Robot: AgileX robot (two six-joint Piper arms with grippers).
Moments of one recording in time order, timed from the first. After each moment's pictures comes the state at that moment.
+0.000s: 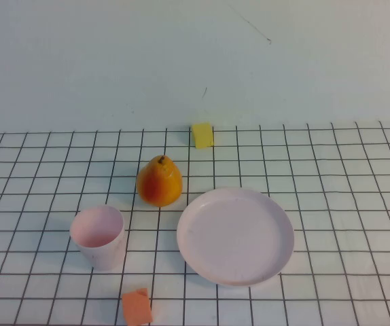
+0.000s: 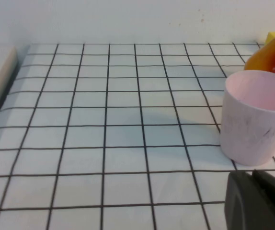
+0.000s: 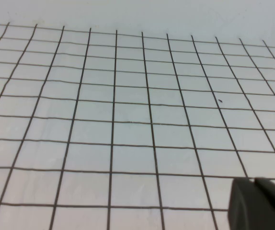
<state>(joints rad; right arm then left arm) -0.06 -0.01 0.03 -0.08 0.42 -0.04 -0.08 -0.01 0.02 -0.04 0.35 -0.07</state>
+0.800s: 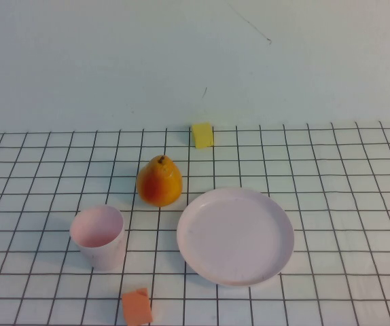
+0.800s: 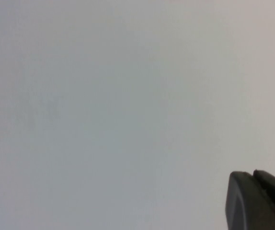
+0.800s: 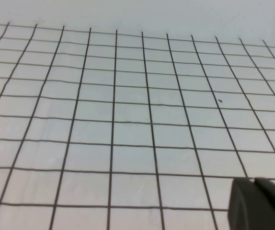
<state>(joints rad) -0.06 -0.01 0.03 -0.08 0.42 -0.04 -0.08 -0.01 0.03 0.11 -0.40 -0.02</state>
